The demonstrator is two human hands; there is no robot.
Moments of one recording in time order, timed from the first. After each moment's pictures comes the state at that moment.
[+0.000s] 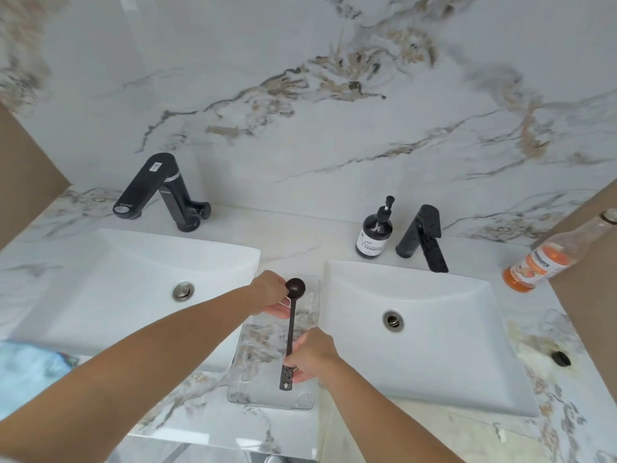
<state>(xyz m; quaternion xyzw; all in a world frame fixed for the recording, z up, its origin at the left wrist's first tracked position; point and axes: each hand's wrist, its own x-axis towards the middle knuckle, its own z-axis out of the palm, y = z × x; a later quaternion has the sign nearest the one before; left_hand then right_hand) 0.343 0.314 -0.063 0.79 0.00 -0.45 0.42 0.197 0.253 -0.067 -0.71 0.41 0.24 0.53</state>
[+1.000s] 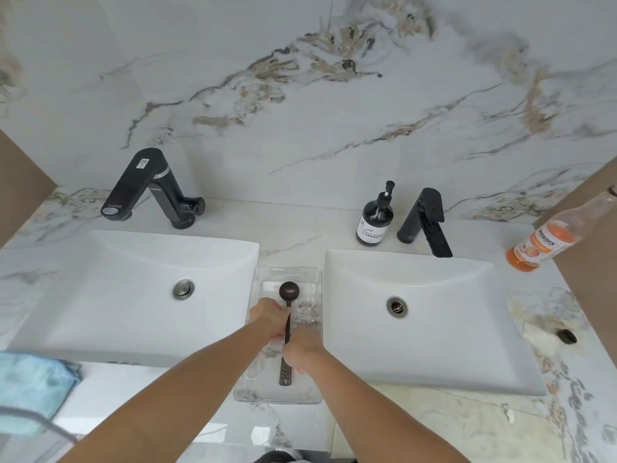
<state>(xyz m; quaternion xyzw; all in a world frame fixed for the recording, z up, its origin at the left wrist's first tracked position) 0.301 0.330 -0.106 0.88 0.06 -0.34 0.33 0.223 0.279 -0.098 -0.80 0.36 0.28 0.39</state>
